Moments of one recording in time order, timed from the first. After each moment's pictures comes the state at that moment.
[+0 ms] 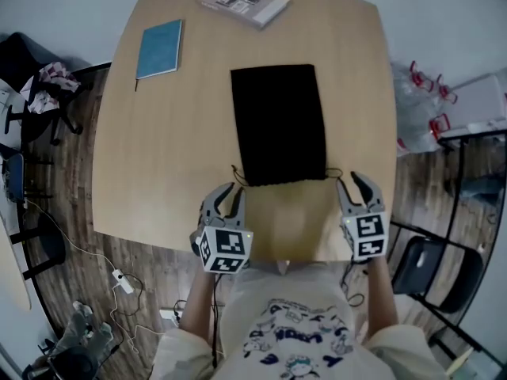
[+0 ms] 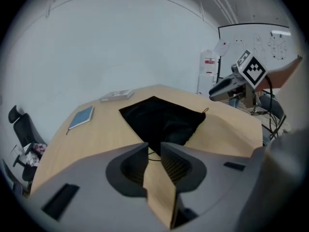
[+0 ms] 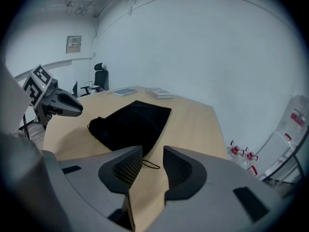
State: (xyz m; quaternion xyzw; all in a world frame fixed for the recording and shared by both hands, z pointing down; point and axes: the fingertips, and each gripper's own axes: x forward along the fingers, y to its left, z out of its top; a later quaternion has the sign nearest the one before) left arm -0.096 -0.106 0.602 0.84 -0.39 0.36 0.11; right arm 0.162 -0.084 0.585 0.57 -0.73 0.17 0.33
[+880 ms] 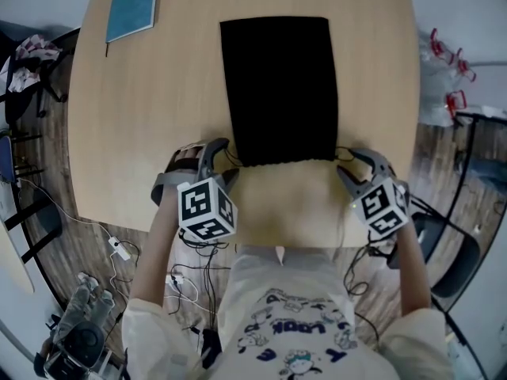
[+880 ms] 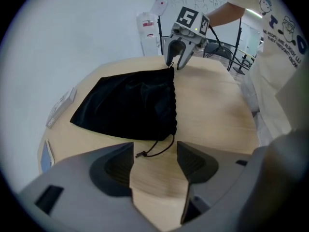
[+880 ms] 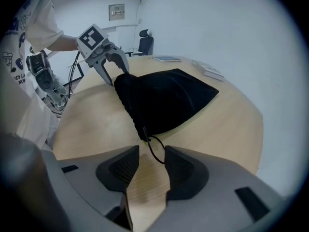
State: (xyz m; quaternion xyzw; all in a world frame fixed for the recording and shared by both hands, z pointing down) left arm -0.088 -0.120 0.666 0.82 -0.08 0.57 -0.05; right arm 0.155 -0.072 0.656 0.30 -0.78 0.16 0.53
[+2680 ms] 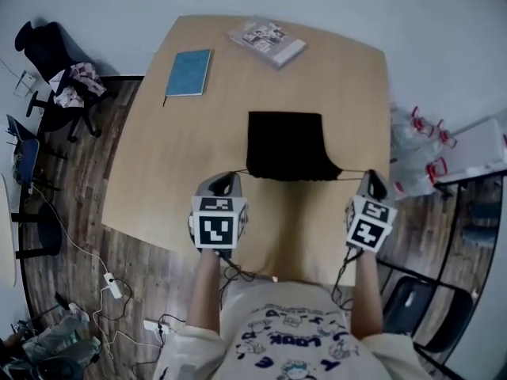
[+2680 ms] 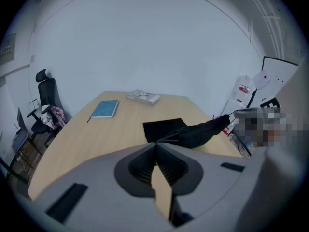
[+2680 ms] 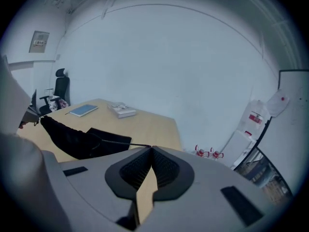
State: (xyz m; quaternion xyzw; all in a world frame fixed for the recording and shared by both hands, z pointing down) left arm -0.108 -0.167 0.512 0.76 -0.50 0.31 0.28; right arm 0.234 -0.158 0.486 0.74 -0.59 0.14 0.29
